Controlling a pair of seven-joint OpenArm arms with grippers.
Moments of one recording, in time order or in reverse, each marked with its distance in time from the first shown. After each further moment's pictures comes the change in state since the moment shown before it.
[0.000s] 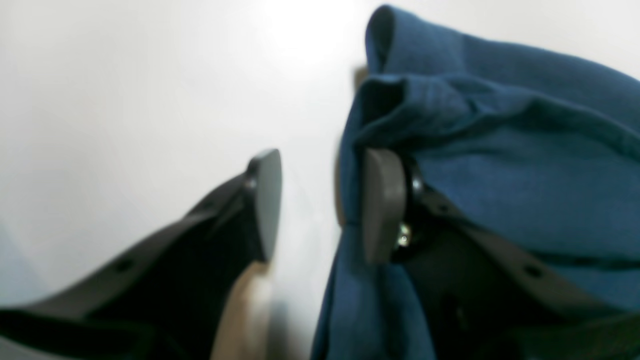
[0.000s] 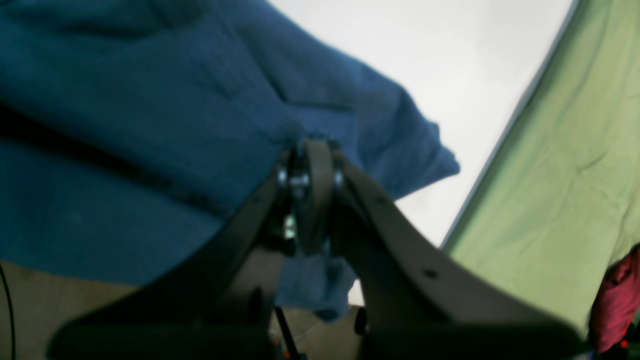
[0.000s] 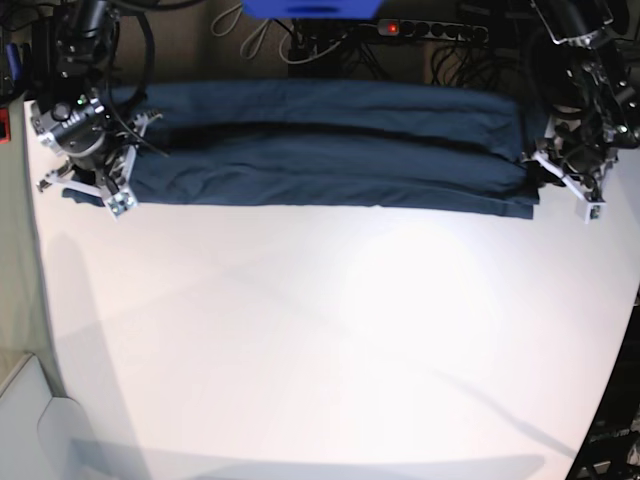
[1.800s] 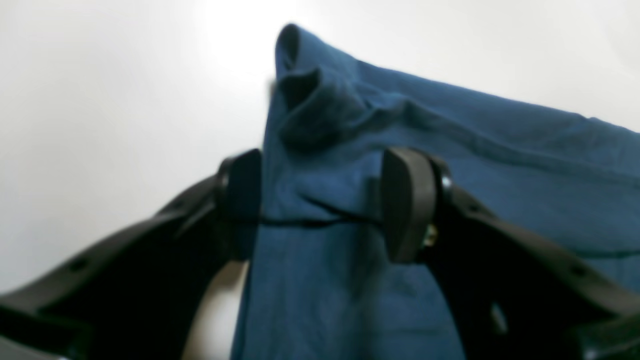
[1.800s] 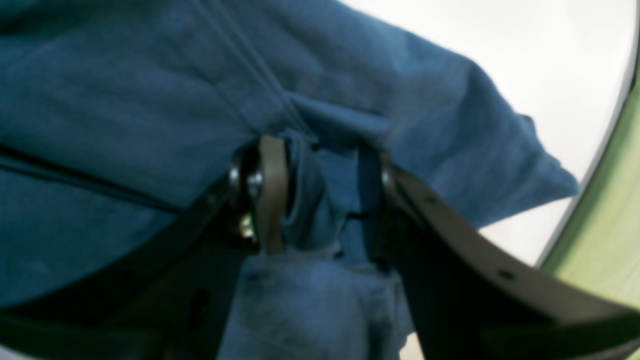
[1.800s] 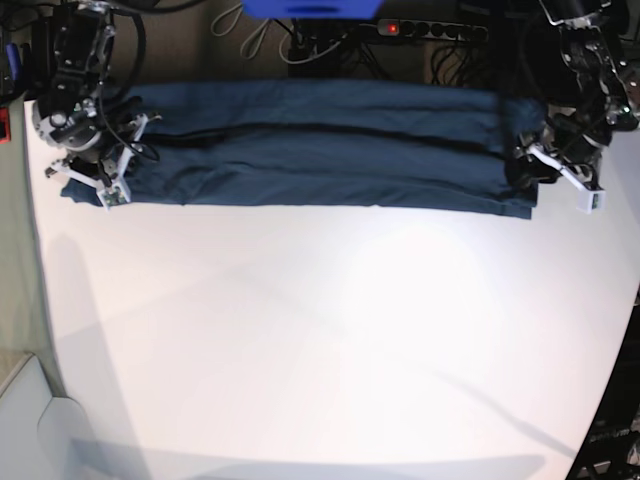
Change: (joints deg) left arm 4.4 0.5 0.0 1.5 -15.7 0.0 0.2; right arm 1.0 0.1 4.9 -15.0 0.2 0.0 12.7
